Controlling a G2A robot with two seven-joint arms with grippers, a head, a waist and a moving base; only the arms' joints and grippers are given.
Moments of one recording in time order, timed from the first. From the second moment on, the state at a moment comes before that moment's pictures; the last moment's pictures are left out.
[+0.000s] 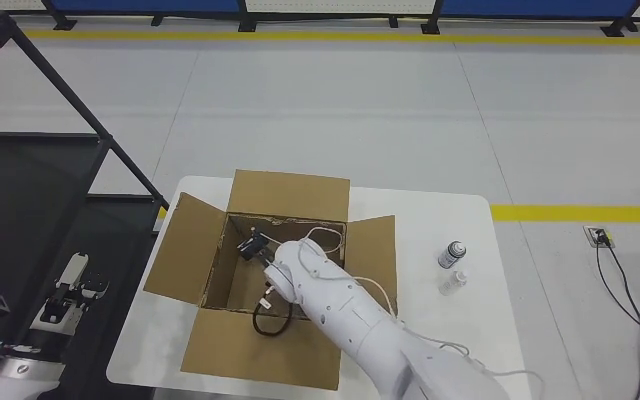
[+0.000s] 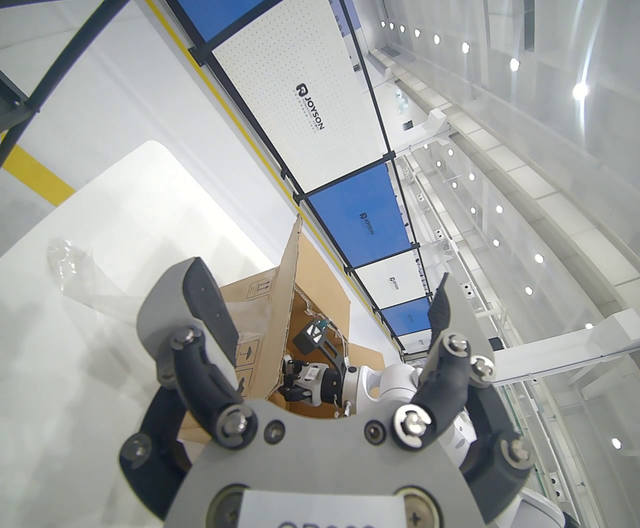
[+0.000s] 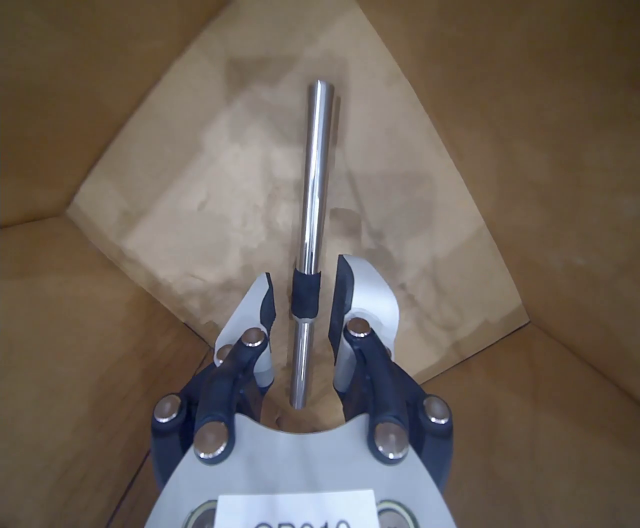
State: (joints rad) left arm 1.68 -1.14 -2.09 -1.94 -0.17 -0.16 -0.37; right arm -0.19 -1.99 0.41 -0.31 -0.83 -0.04 0.81
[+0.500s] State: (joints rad) left arm 1.68 -1.14 -2.09 -1.94 -0.17 -0.16 -0.37; right arm -0.26 -1.91 0.46 -0.71 -1.01 0.13 0.85
